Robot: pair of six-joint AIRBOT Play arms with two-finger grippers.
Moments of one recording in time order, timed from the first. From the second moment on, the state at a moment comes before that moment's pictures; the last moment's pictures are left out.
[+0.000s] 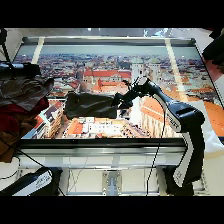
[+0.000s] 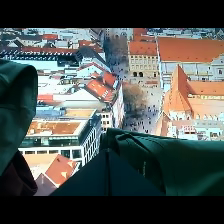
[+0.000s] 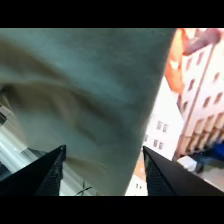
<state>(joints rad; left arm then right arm) 0.17 -1.15 1.37 1.26 -1.01 -1.32 0.29 -2.02 1.63 -0.76 1.27 1.50</state>
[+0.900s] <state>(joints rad) 0.17 -1.15 1.37 1.24 -1.02 -1.28 0.05 -1.75 2.03 -0.66 1.27 1.59</state>
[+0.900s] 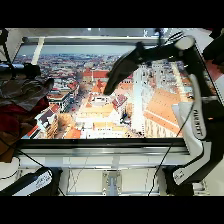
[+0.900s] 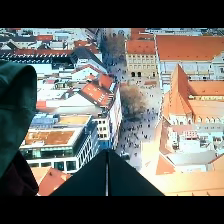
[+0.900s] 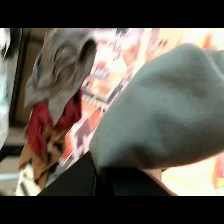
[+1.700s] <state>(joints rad) 0.17 -1.15 1.37 1.19 -1.02 -1.28 -0.75 -1.24 1.64 -1.25 1.68 1.55</state>
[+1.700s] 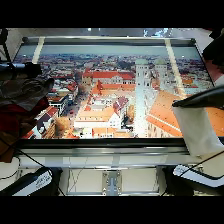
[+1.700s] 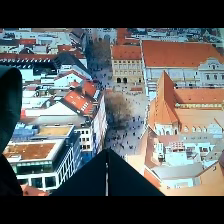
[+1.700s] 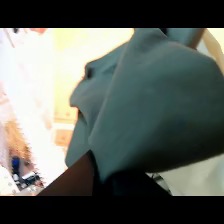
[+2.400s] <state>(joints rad) 0.17 -1.15 1.37 1.12 -1.02 -1.28 -1.17 -0.88 1.33 -1.03 1.50 1.47</state>
